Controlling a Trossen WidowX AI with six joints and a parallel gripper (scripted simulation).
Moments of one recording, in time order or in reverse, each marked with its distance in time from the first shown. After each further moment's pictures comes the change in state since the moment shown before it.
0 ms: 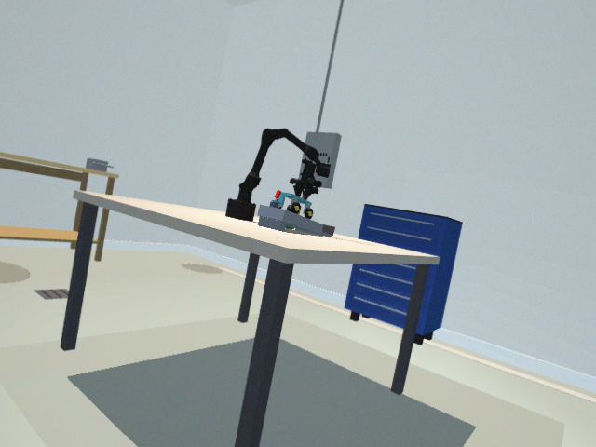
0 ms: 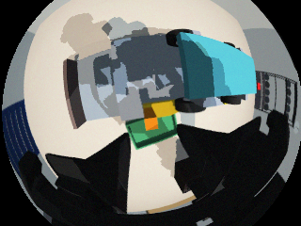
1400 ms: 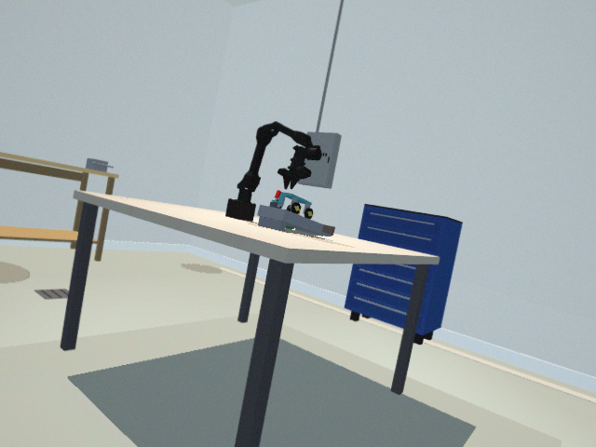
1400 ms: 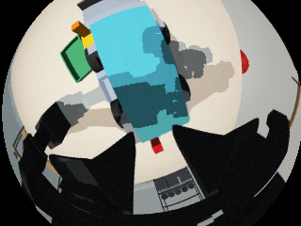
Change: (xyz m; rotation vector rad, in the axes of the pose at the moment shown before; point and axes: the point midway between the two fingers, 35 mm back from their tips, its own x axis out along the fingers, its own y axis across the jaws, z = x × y) arm -0.028 -0.175 0.048 -1.312 0.074 -0.169
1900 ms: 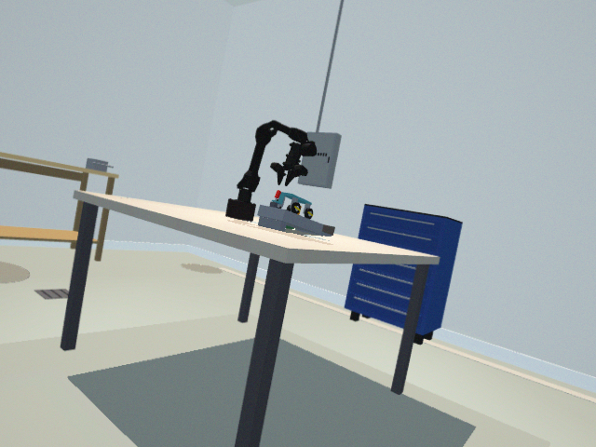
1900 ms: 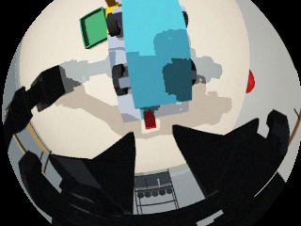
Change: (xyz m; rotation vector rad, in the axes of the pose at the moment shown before) arm 0.002 -0.006 -0.041 -0.246 0.038 0.024
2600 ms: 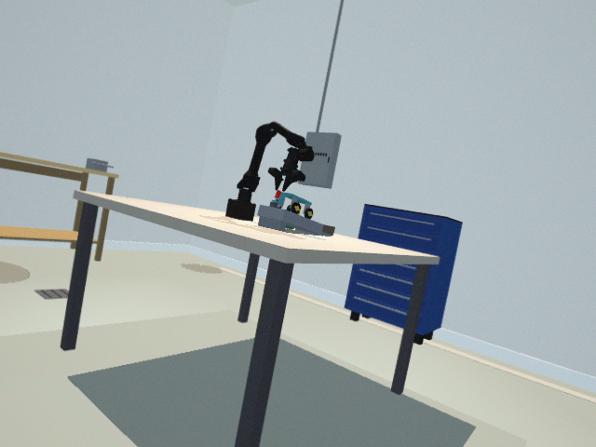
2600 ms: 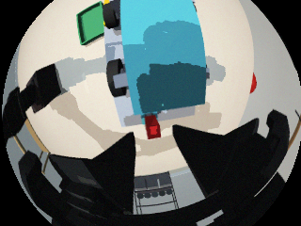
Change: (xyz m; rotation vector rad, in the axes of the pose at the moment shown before) arm 0.027 0.001 -0.001 -0.005 0.002 0.004
